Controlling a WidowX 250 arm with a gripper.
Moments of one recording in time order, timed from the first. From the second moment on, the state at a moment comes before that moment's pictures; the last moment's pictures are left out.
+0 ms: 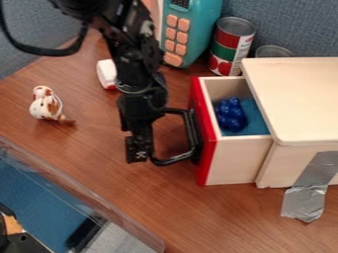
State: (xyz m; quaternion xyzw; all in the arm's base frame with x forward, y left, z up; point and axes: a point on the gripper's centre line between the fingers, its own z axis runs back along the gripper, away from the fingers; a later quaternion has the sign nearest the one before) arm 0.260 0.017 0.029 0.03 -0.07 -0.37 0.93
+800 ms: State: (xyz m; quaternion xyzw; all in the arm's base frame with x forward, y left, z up) arm 0.303 -0.033 0.032 0.01 -0.09 -0.37 0.92
